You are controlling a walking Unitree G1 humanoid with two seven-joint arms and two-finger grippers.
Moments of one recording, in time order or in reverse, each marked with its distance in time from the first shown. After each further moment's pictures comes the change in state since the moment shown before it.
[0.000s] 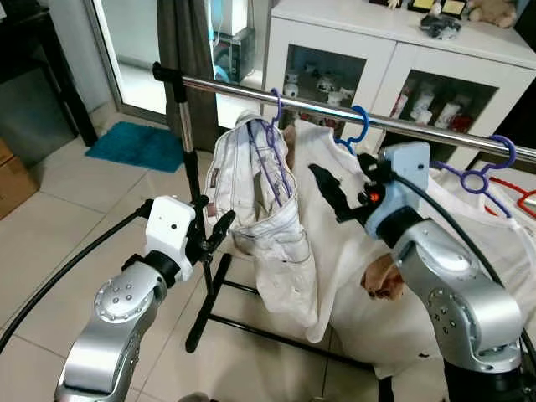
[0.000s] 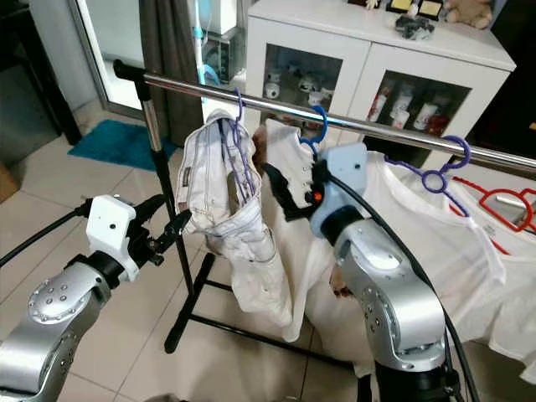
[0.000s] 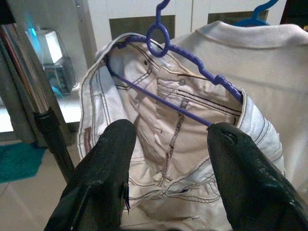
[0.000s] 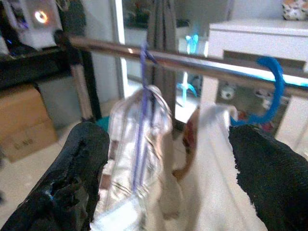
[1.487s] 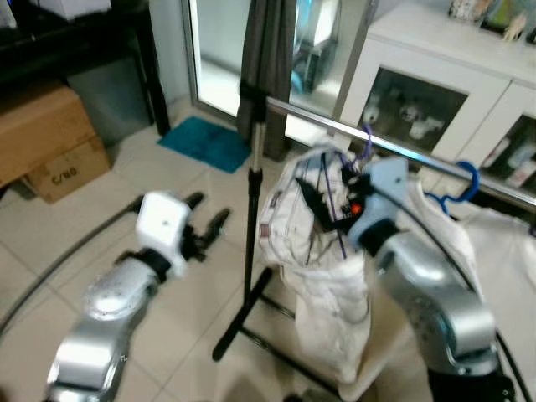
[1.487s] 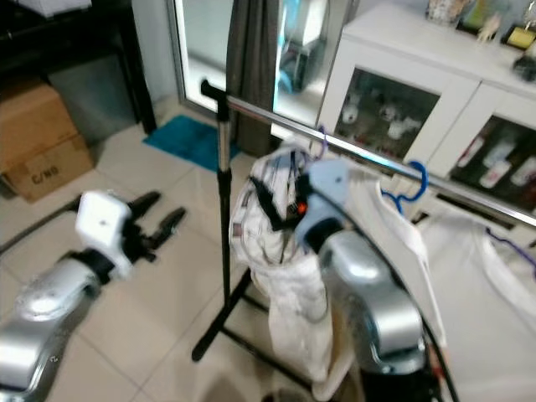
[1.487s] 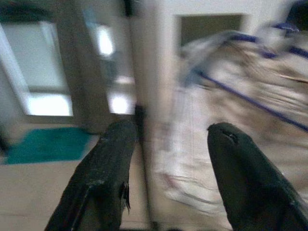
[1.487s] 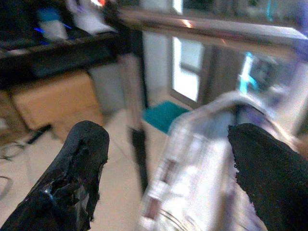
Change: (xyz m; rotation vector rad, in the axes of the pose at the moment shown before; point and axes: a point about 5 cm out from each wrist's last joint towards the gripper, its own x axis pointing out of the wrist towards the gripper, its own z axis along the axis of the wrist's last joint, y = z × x) left arm -0.001 -0.005 0.002 -0.006 0.002 -0.113; right arm 0.003 0.001 -0.032 0.044 0.067 -0.034
